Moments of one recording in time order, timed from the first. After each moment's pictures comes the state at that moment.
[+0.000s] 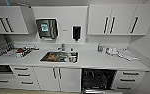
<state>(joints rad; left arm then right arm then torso) 1.53 3.02 -2.76 0.04 -0.21 -0.08 -1.50 3.02 -2.67 -0.15 0.11 0.21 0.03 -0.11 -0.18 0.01</state>
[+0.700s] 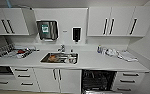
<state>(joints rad) 1.53 3.02 -2.76 0.04 -0.20 -0.08 -1.50 3.02 -2.68 -0.15 0.11 0.21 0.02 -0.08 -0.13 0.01</state>
